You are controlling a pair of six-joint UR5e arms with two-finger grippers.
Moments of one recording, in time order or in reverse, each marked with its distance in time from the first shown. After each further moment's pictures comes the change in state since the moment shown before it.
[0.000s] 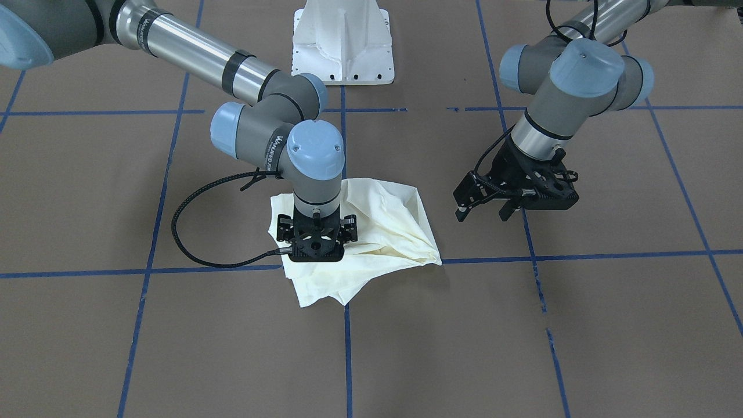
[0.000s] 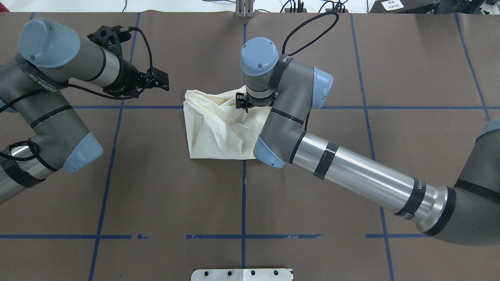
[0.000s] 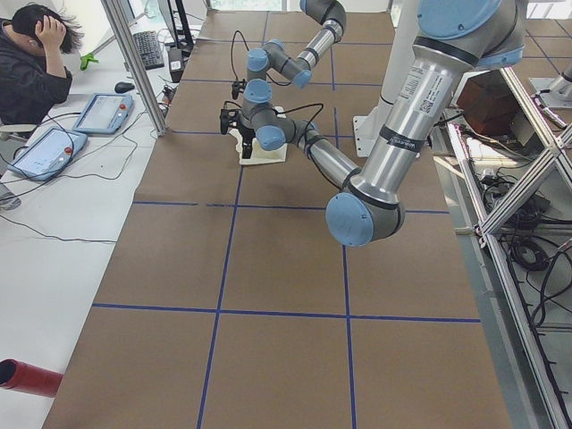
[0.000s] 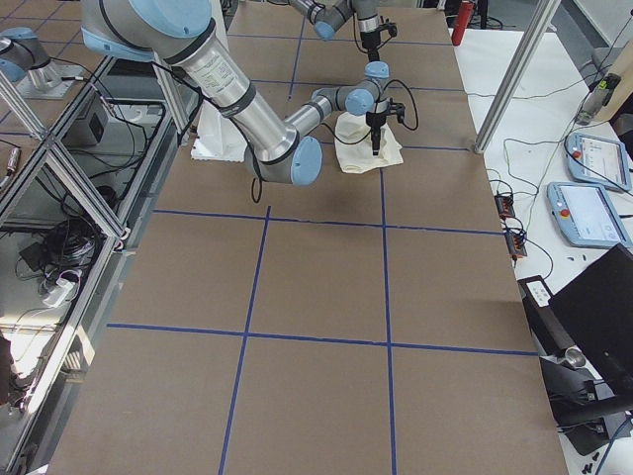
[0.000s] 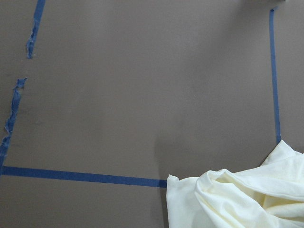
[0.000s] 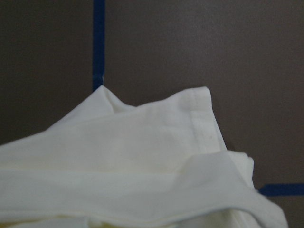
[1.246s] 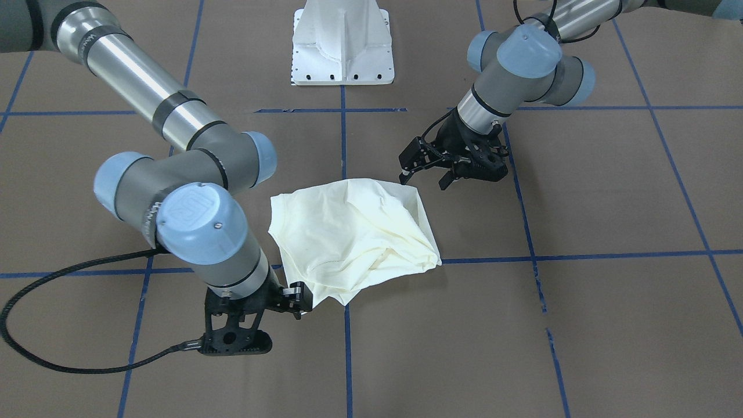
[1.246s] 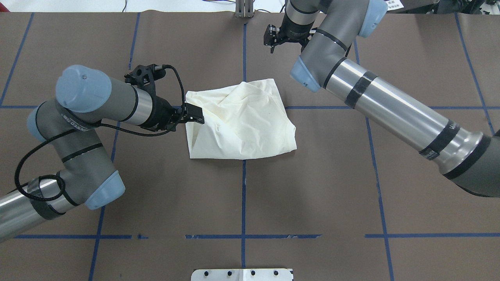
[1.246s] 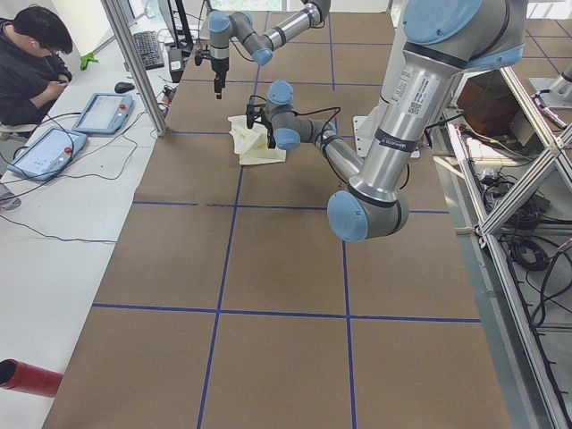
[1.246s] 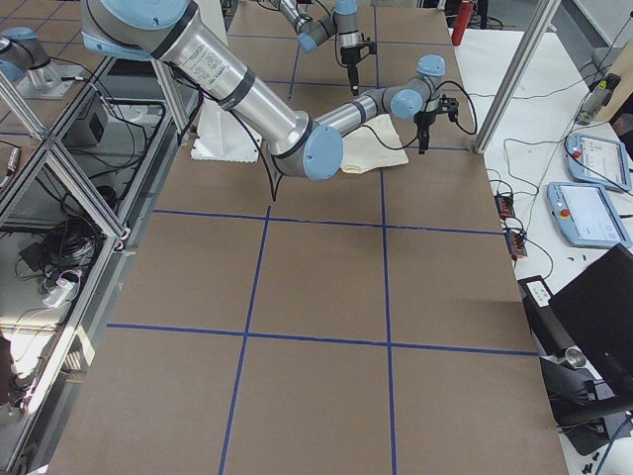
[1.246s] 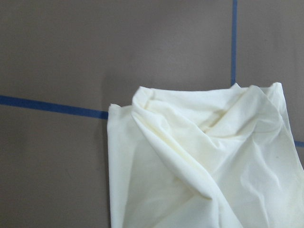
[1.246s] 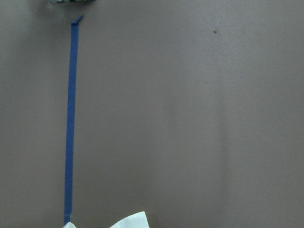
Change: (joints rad) left arm 0.166 -0.010 0.019 -0.210 0.024 -0.146; right arm 0.257 0.000 -0.067 0.118 0.246 -0.149
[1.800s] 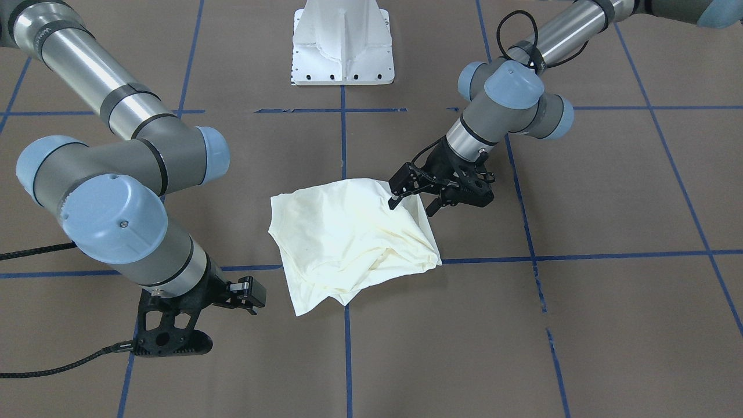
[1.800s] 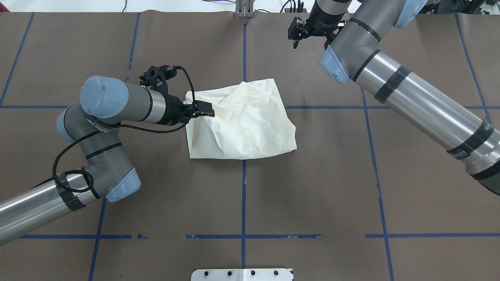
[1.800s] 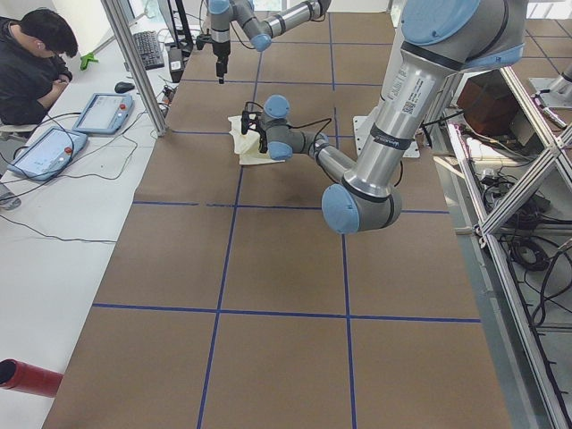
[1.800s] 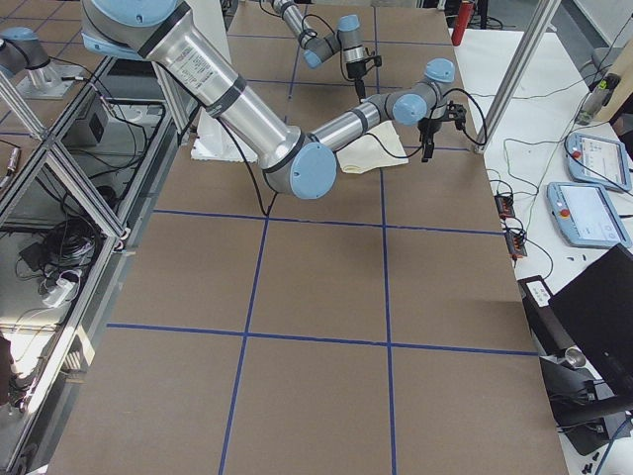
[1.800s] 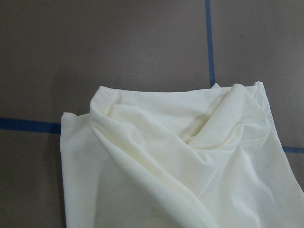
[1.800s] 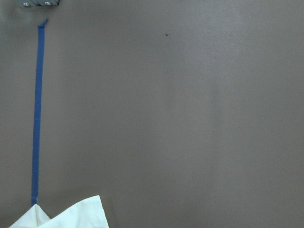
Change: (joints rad) left arm 0.016 -0.072 0.191 -0.204 0.080 0.000; right arm 0.060 -0.087 0.116 -0.071 0.060 -0.064
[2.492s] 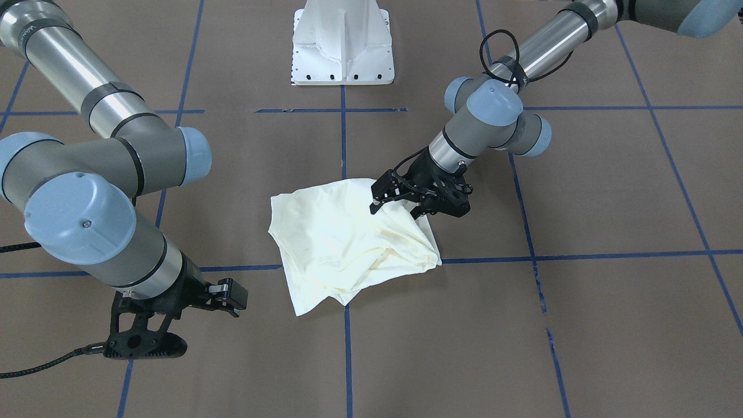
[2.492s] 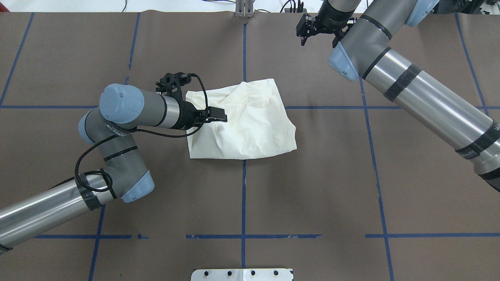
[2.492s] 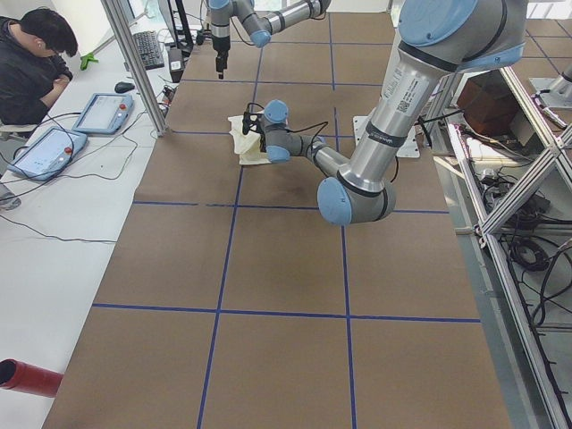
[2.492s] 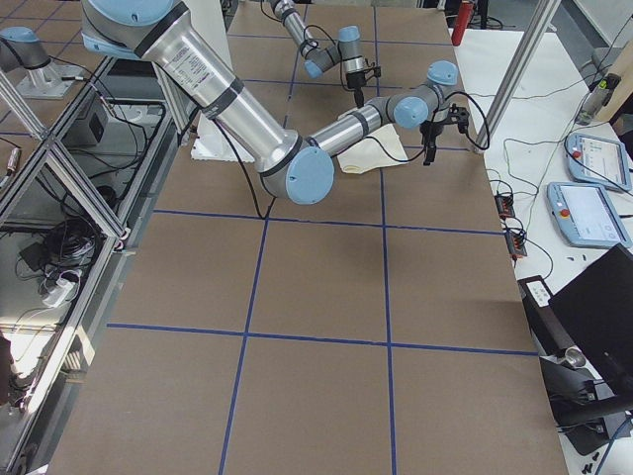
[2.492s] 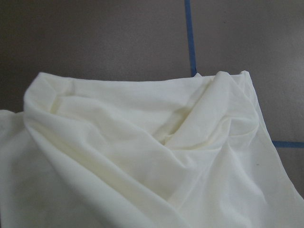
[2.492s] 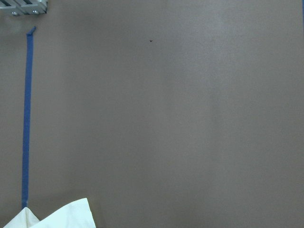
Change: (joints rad) left arm 0.036 -0.058 0.112 -0.111 -0.005 0.003; right arm 0.019 -0.025 0.023 -0.002 0.007 -0.003
